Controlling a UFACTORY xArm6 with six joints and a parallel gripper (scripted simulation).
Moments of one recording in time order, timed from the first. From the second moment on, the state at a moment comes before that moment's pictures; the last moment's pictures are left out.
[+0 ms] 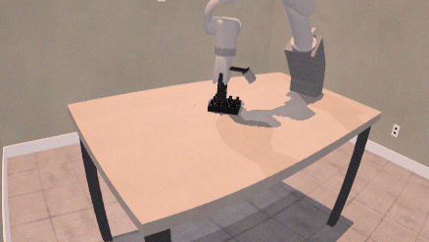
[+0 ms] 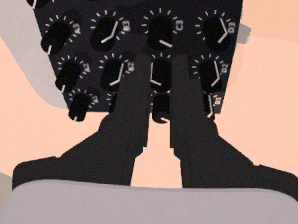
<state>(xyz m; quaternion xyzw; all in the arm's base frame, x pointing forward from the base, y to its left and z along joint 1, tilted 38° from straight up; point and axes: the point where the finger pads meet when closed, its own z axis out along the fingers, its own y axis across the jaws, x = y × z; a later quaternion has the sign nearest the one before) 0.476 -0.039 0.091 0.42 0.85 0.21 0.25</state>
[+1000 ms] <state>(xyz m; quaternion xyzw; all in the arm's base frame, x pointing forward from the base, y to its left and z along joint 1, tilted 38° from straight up) 0.476 -0.039 0.091 0.29 0.90 0.17 0.28</state>
